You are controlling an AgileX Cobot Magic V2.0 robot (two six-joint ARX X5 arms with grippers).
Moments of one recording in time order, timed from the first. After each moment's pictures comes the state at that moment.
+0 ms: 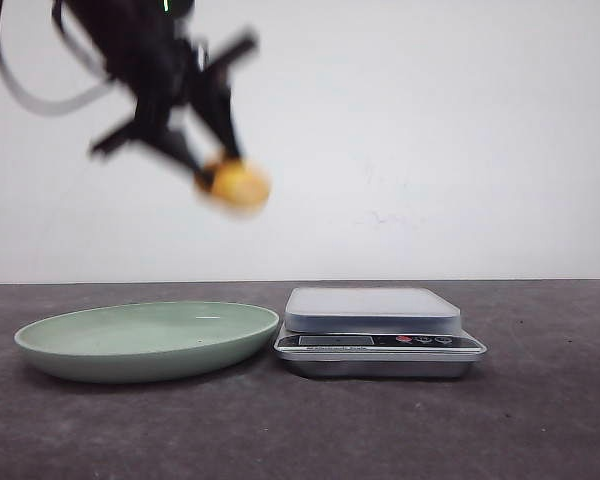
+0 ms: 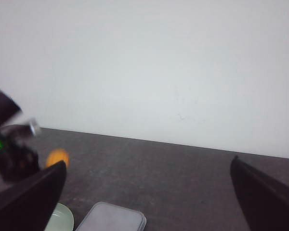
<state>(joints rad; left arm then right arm) -0.43 1.72 1.63 -0.84 0.44 -0.33 0.13 0.42 1.12 -0.69 -0.21 0.07</state>
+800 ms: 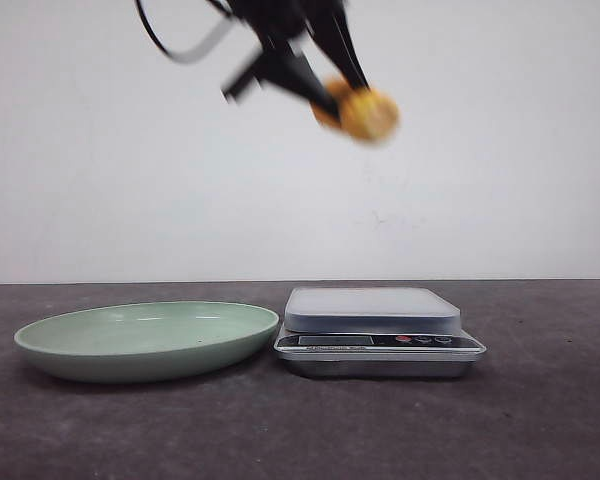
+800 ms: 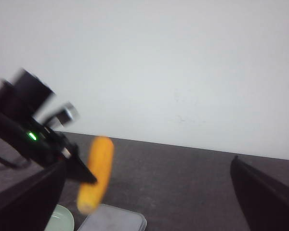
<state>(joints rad) -0.64 1.95 1.89 -0.80 0.39 -0.33 0.13 0.42 1.12 -0.68 -0.21 0.08</state>
